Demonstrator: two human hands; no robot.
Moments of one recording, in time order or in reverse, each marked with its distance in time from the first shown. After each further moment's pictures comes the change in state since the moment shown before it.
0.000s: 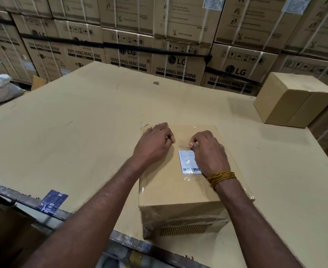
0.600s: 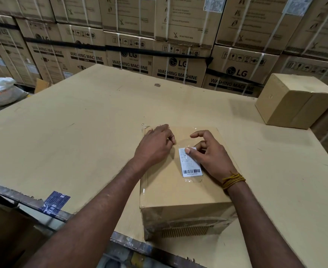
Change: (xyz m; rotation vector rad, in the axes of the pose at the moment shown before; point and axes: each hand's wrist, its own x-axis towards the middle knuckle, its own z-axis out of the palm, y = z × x) left_hand -0.004 0.006 -0.006 0.009 0.001 -0.007; right_hand -0.012 0.008 -0.015 0.676 -0.143 0.019
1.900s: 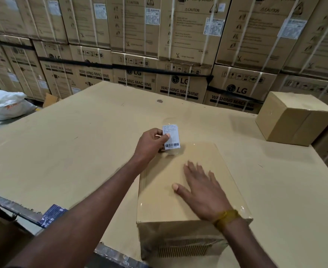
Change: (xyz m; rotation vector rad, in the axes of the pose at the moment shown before) left_hand 0.021 -0.002 -0.021 -0.857 0.129 -0.375; right_hand -0.040 -0.016 0.015 -0.742 -0.336 0.043
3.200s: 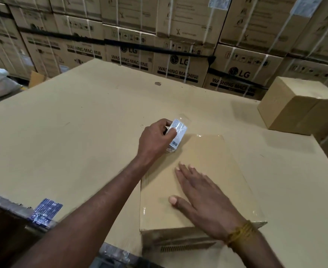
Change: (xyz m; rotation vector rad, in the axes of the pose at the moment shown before) left_hand 0.014 -0.014 0.010 0.295 0.066 0.130; right_hand -0.008 -0.022 -0.001 -0.106 -0.135 -0.114
